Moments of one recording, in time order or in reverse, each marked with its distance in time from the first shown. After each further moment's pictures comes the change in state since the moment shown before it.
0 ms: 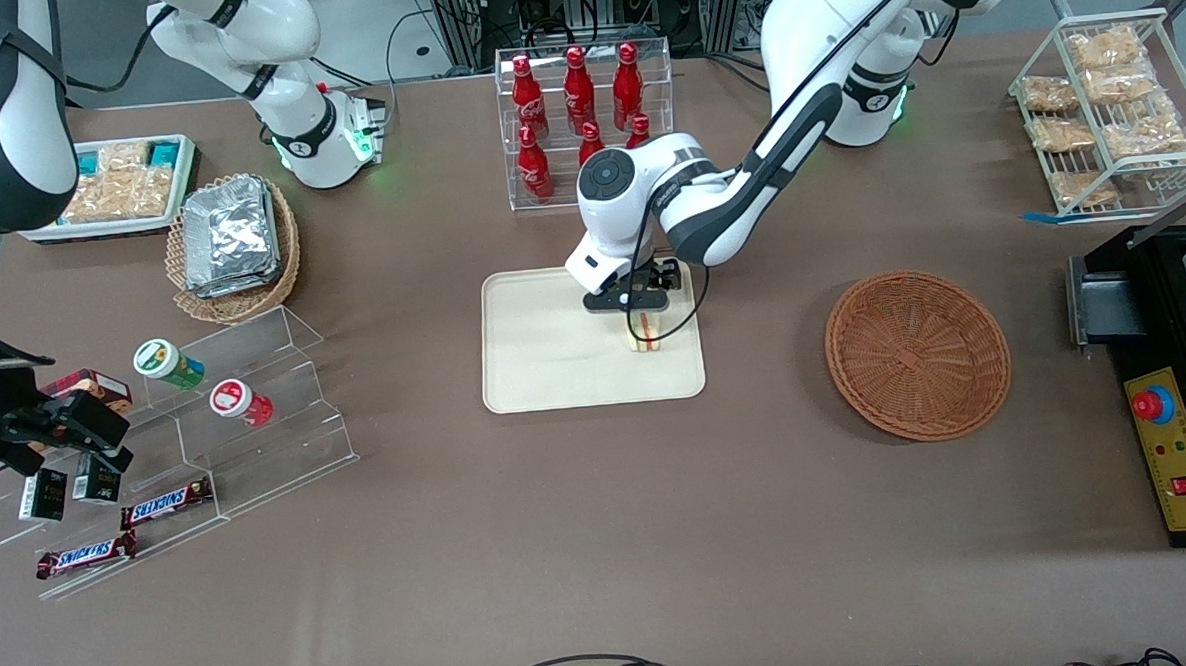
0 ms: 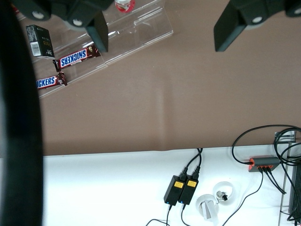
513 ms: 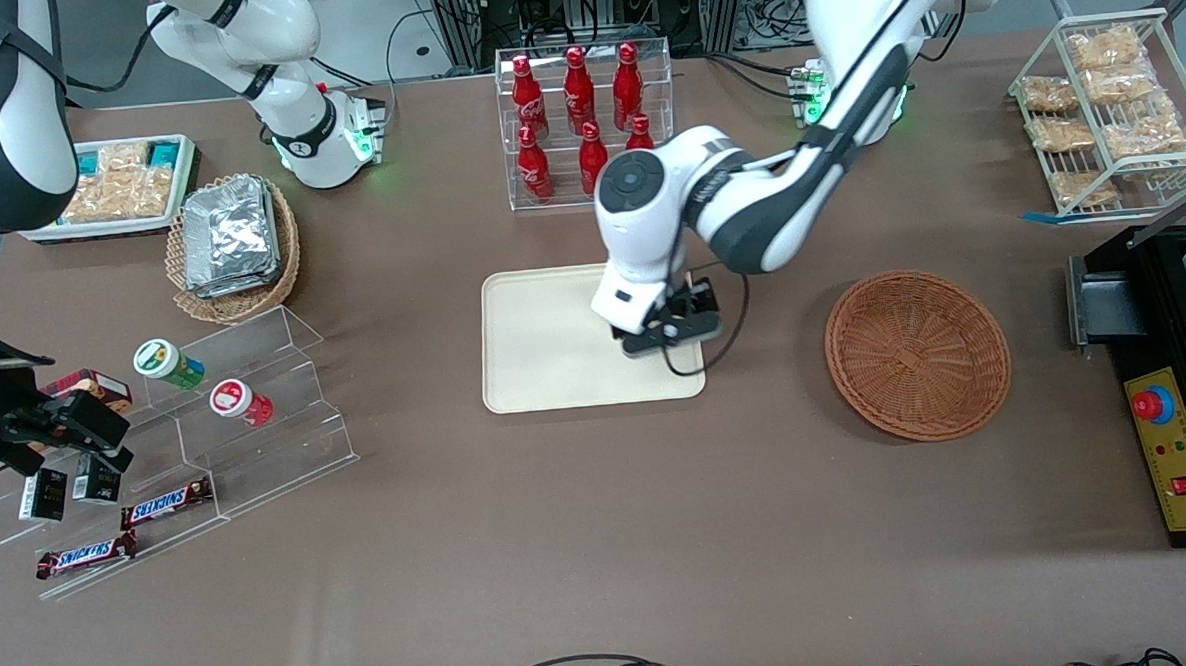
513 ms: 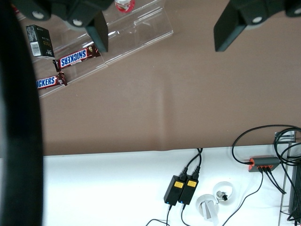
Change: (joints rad) arm 0.105 -0.045 0.009 0.226 0.000 -0.210 -0.034
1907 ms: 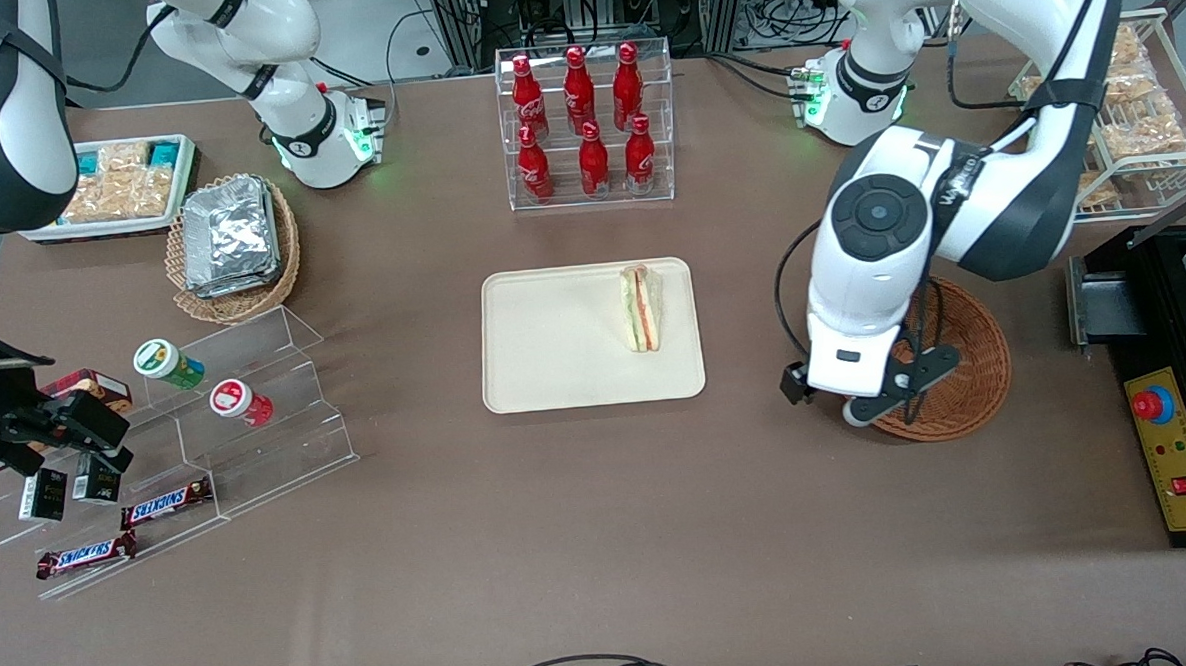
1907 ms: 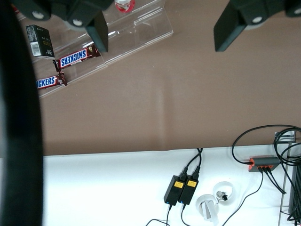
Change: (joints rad) arm 0.310 -0.114 0.000 0.069 -0.046 -0.124 0.104
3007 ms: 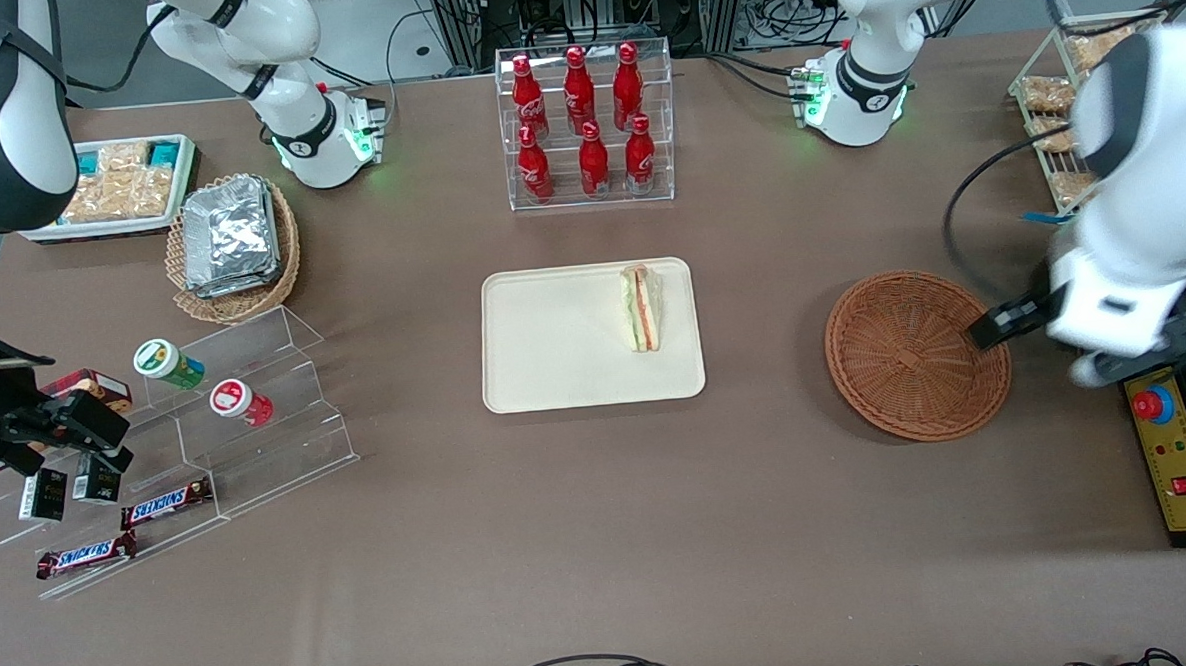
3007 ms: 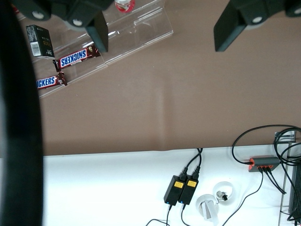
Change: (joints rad) arm 0.124 -0.242 0.257 0.004 -0.264 -0.225 0.664
